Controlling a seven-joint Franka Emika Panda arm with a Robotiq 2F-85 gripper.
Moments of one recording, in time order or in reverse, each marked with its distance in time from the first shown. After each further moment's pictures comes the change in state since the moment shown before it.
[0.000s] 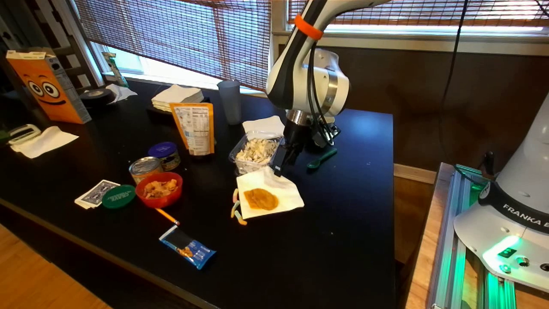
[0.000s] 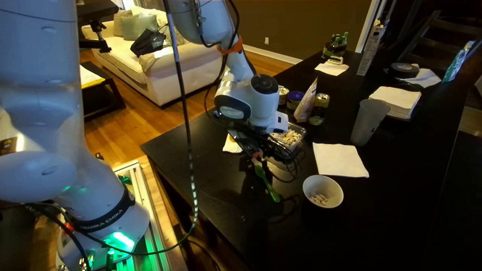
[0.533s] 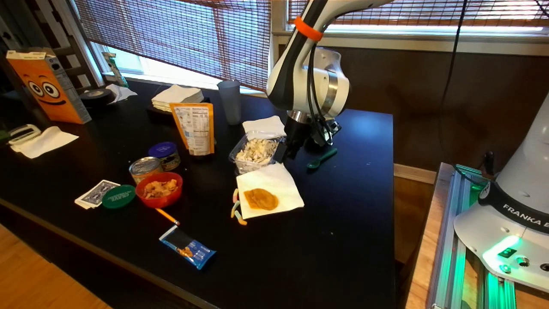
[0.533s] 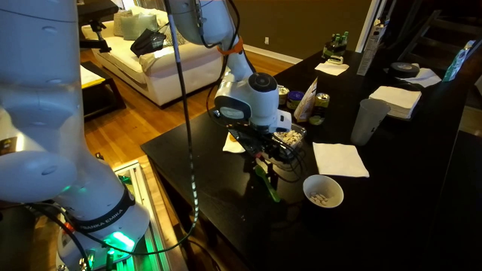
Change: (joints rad) arm 0.000 0.005 -0.004 0.000 0.000 0.085 0.000
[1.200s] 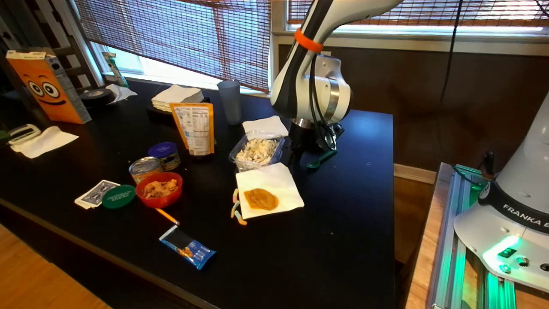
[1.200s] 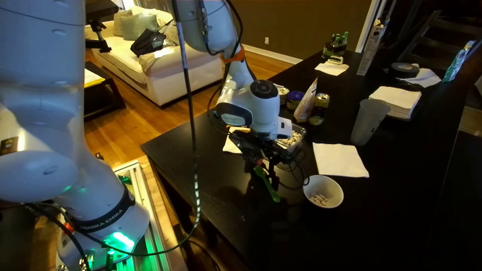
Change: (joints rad) arm 0.014 0.043 -0.036 0.000 -0.039 0.012 0.000
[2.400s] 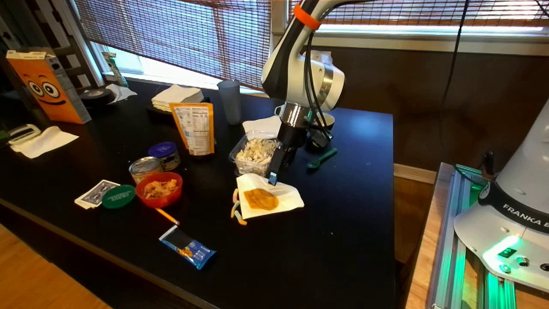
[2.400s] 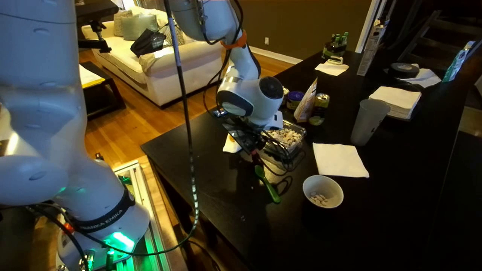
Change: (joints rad) arm -0.116 -0.050 0.146 0.032 0.080 -0.309 -0.146
